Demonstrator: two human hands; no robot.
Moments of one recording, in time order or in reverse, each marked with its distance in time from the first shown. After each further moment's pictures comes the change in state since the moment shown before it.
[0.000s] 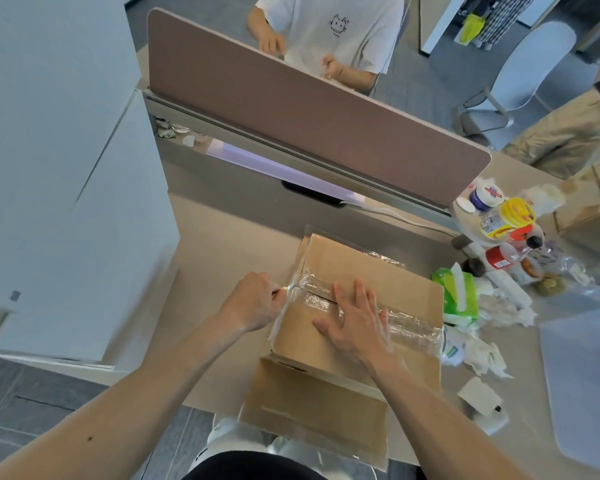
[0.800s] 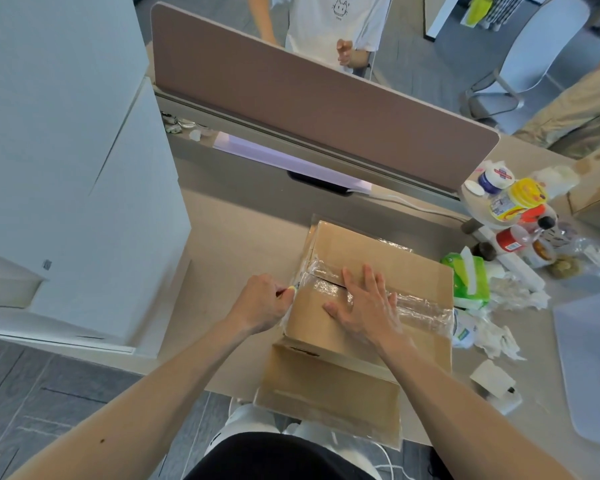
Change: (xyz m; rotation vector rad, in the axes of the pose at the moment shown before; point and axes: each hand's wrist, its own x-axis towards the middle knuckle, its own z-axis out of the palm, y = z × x) left_hand -0.029 -0.001 0.009 -0.204 0.008 -0.026; right_hand 0.000 -0.002 0.003 0.013 0.027 0.005
